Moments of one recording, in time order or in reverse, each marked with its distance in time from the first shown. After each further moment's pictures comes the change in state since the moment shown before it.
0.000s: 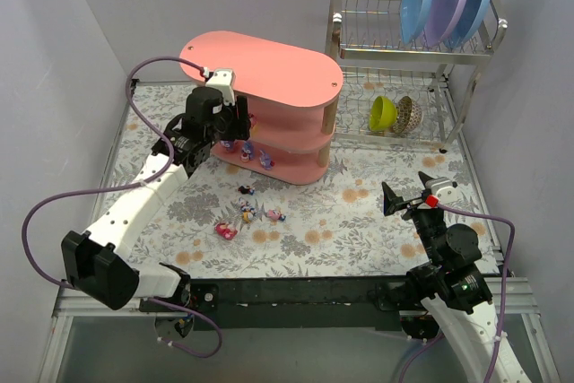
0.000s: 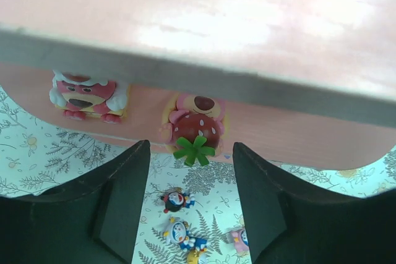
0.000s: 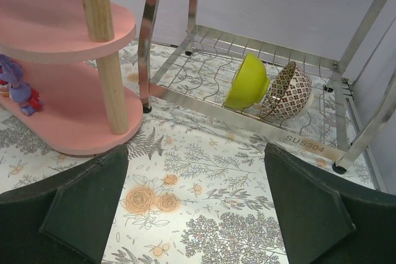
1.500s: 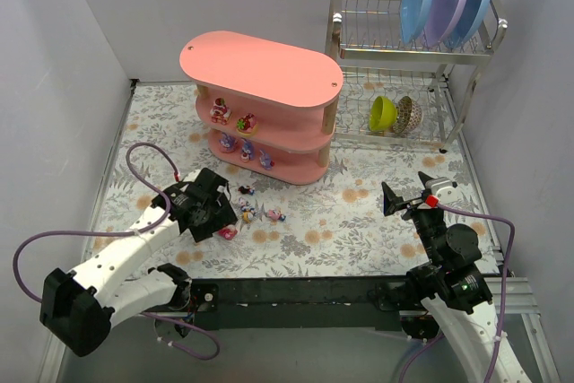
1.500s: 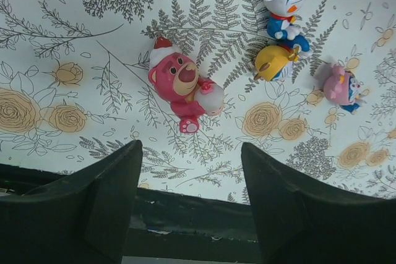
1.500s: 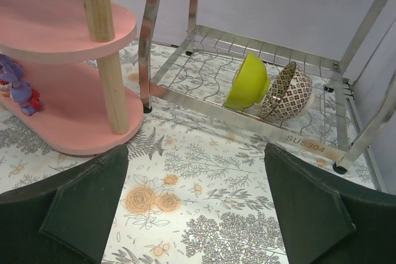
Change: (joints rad) left arm -0.121 -0.341 -0.531 -0.525 -0.051 -0.801; right arm 0.001 0.000 0.000 0.000 0.001 0.000
